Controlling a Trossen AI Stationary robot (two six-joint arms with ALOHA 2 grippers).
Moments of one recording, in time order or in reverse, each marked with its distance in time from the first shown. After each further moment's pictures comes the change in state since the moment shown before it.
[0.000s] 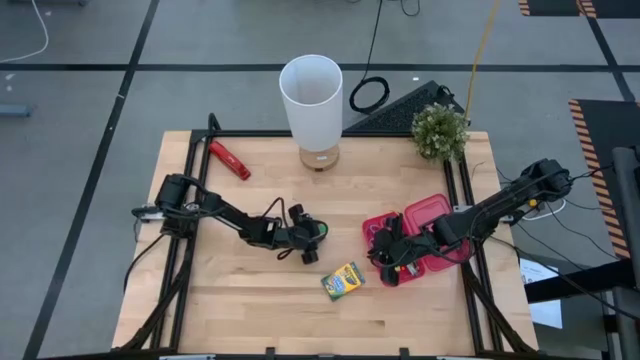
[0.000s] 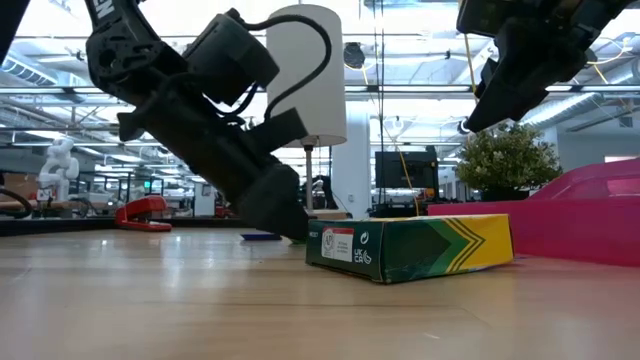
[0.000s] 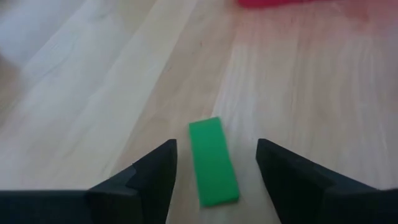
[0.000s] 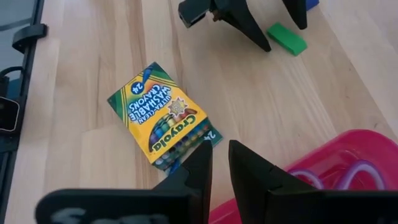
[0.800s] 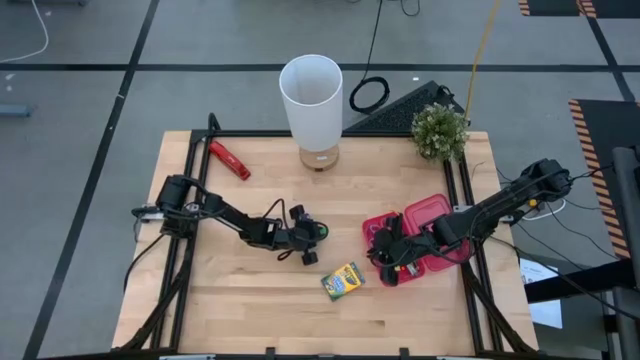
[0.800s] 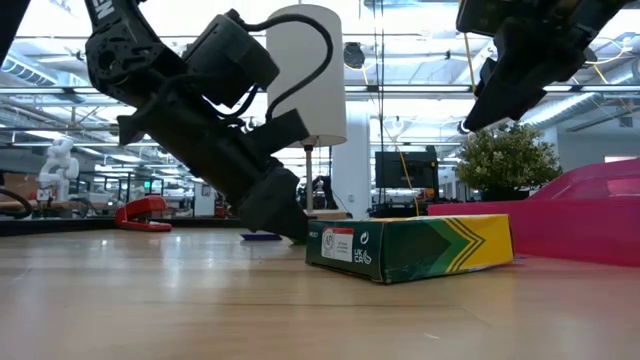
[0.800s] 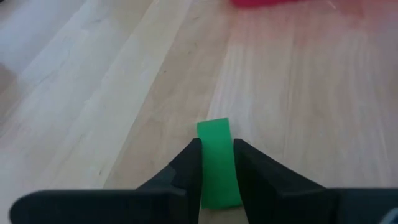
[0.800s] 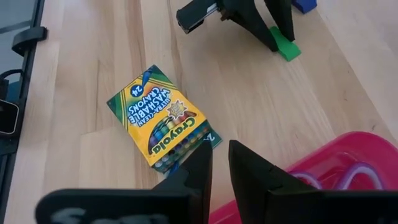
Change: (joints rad) left arm -0.010 0.009 0.000 -0.016 0.000 0.013; right arm 0.000 0.000 0.000 0.005 0.008 0.000
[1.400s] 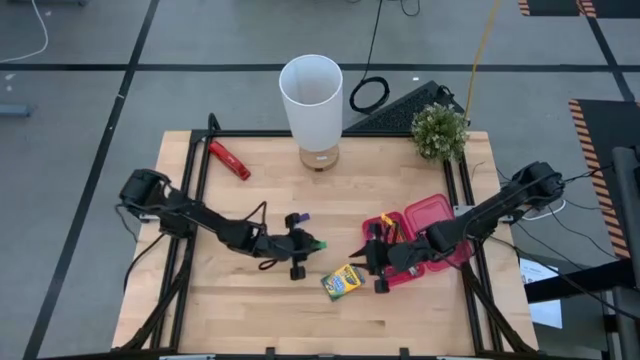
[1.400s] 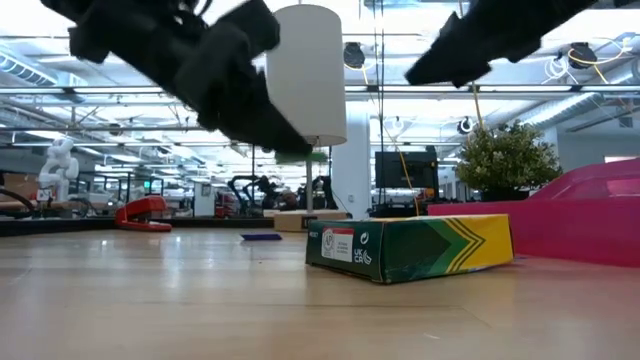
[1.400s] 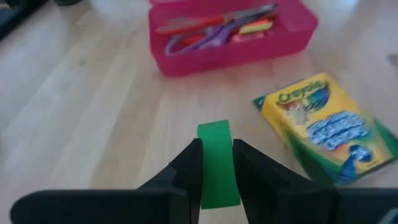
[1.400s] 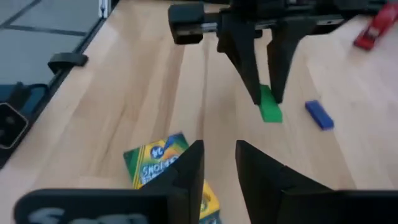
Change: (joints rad) left arm -0.134 -0.274 -0.003 -0.118 0.047 0.009; right arm 0.031 0.095 -0.001 0.366 0.076 -0.398
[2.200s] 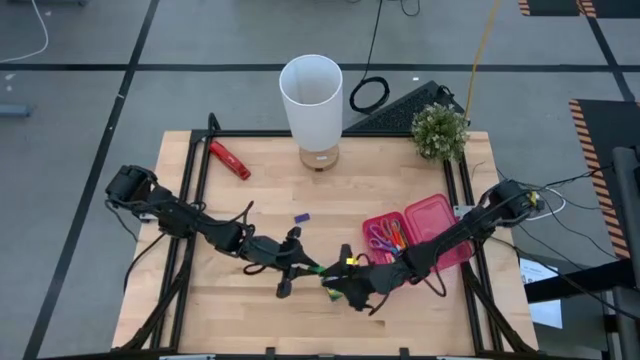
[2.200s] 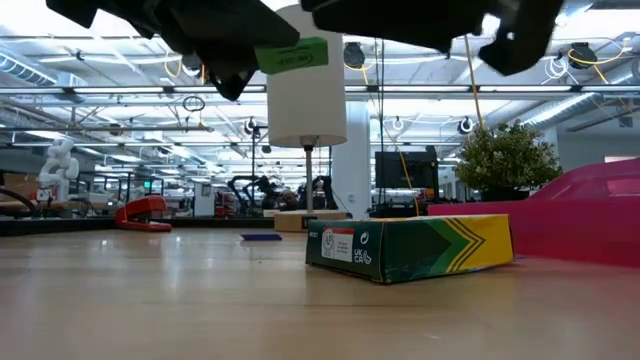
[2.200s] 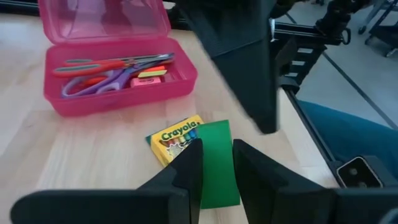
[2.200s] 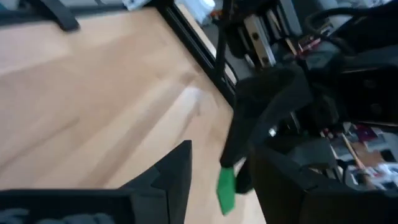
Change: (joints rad) left arm -0.070 -0.122 0.001 0.065 0.250 -0.081; right arm 0.060 0.340 0.183 0.404 0.114 -0.908
